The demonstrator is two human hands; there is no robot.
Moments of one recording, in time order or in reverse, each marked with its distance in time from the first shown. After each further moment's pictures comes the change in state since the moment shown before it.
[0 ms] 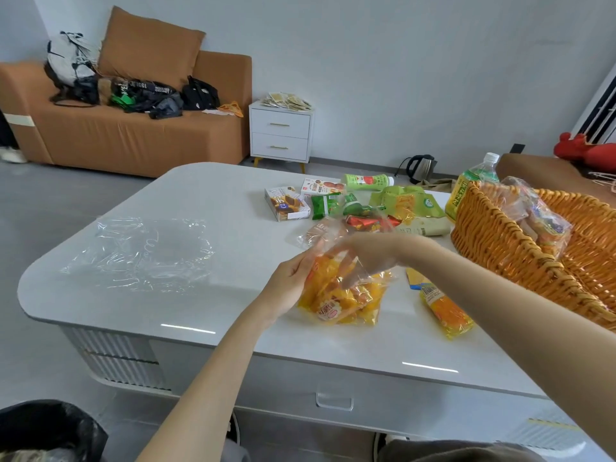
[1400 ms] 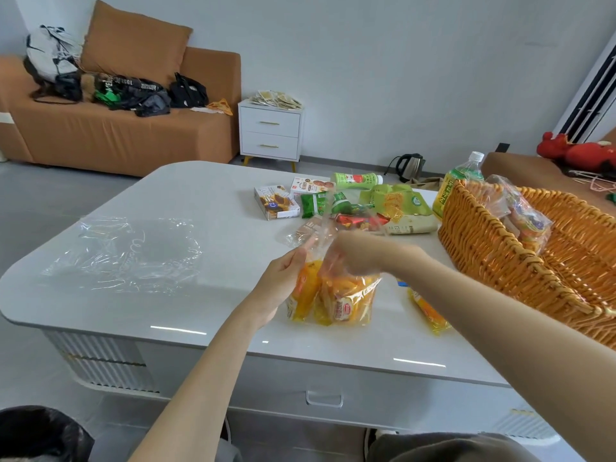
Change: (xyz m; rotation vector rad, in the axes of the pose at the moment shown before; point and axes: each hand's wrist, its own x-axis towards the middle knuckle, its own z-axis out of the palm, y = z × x) left_hand 0.005 0.002 0.007 -0.178 -0.005 -0.063; right_hand -0.003 -0.003 0.010 -0.056 0.170 -0.054
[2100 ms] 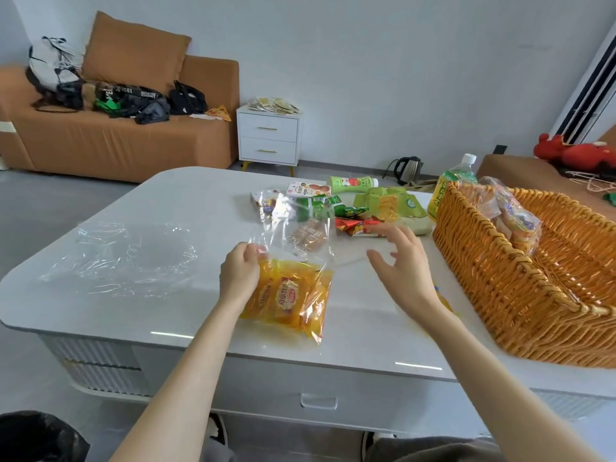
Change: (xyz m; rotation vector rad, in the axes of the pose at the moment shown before) left_hand 0.012 -0.009 -0.031 0.341 0.583 -0.030; right_hand -0.034 0.062 0.068 0.566 0.942 0.123
